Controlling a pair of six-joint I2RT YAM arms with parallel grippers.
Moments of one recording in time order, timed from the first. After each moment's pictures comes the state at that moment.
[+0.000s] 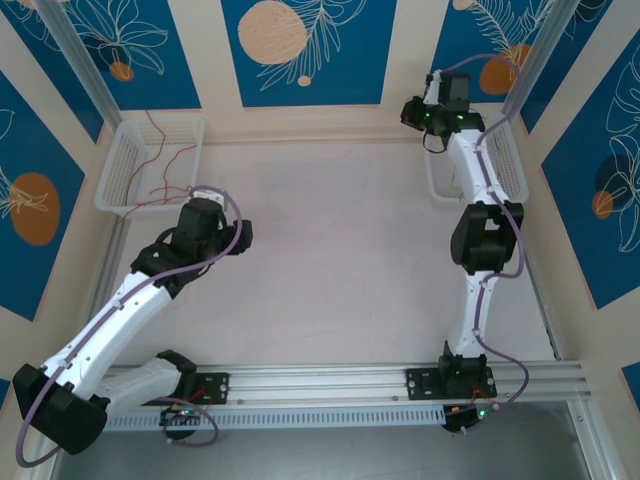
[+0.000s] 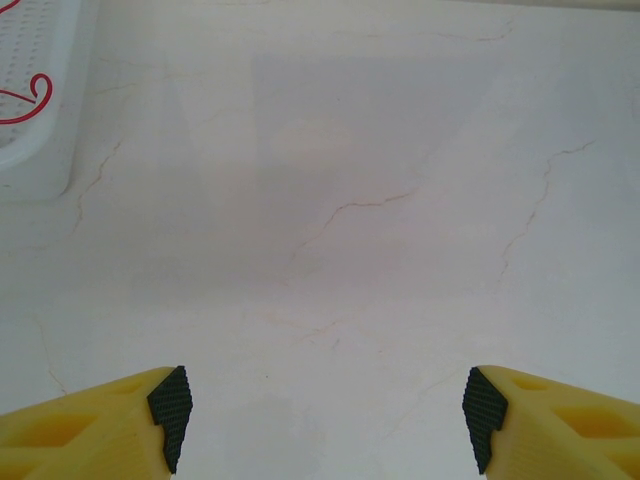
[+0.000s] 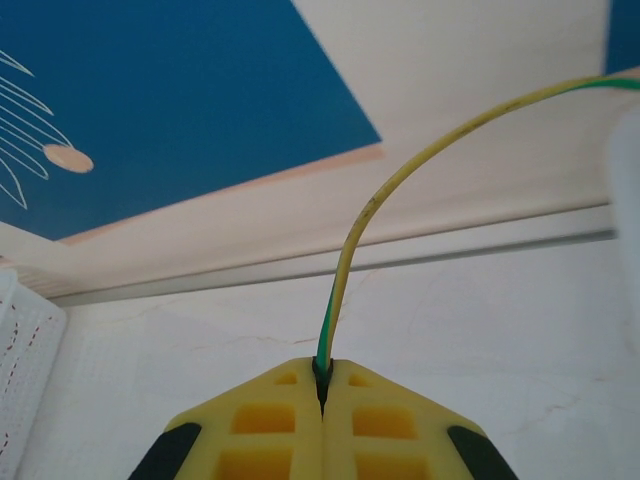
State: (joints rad) left arm -0.49 1.03 0.97 -0.63 -0.23 -0.37; right arm 0.00 2.14 2.16 -0.57 -0.32 0.38
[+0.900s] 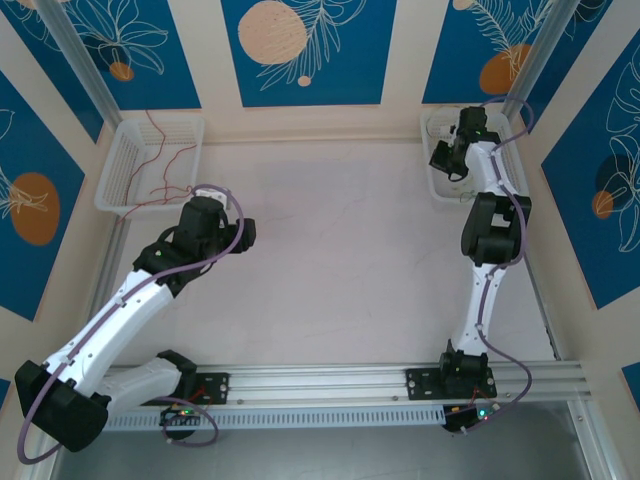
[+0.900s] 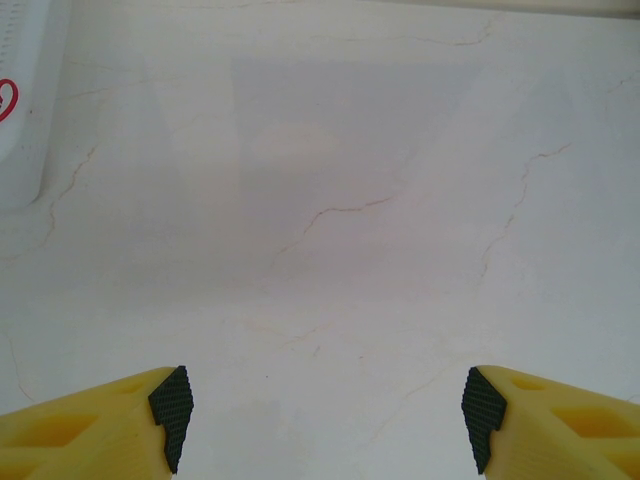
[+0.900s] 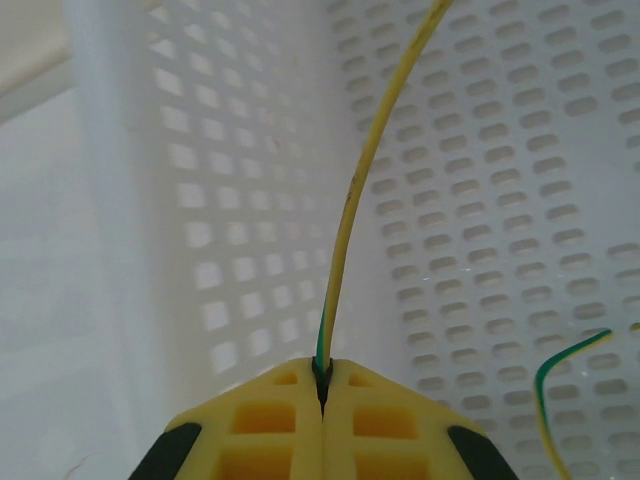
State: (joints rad) left arm -0.49 1.04 0.97 -0.60 -0.20 -0.37; right arm -0.14 2.32 2.11 -0.83 -0.16 0.26
